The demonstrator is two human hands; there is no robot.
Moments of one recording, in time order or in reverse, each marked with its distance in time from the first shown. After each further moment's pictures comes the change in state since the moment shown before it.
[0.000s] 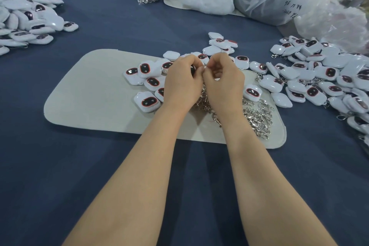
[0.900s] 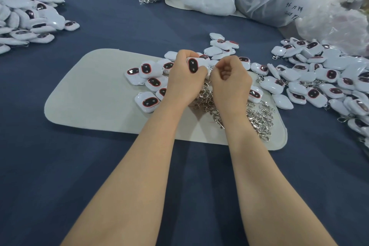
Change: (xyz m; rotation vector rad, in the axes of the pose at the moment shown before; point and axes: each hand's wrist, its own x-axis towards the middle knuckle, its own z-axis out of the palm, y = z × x) left_hand 0.001 0.005 -0.003 -0.390 -0.058 -0.210; right_hand 0.004 0.011 0.000 0.016 0.120 0.055
